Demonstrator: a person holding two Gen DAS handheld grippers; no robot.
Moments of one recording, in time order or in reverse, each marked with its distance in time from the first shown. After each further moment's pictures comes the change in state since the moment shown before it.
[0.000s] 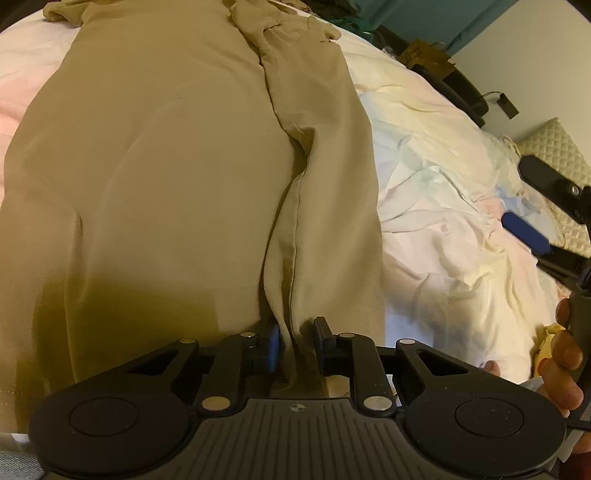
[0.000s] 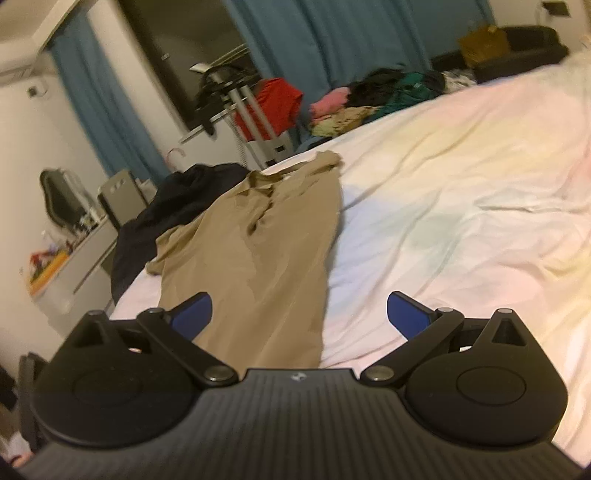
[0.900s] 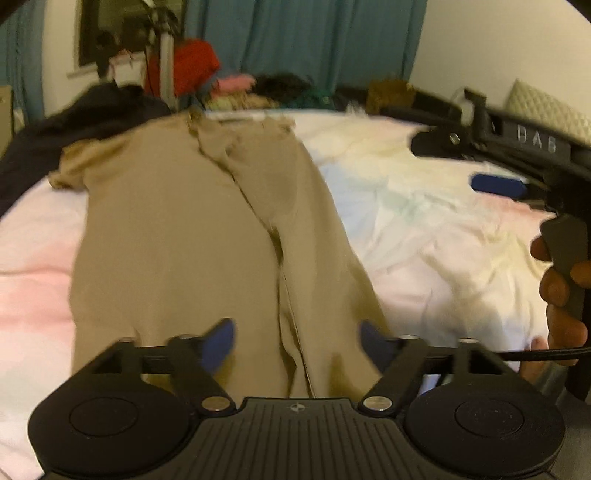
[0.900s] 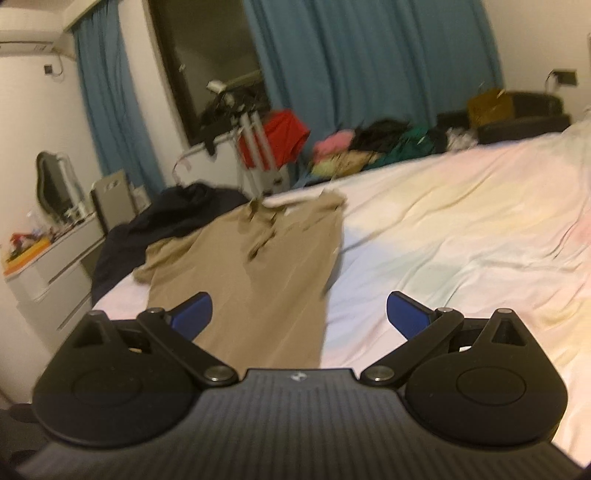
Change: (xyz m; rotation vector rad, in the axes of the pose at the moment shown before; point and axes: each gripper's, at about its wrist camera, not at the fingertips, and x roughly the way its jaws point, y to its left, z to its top) left arm -0.052 -0.055 -0.033 0.346 -0.352 0.199; right arm -0.013 0.031 -0.005 -0.130 -0.181 -0.126
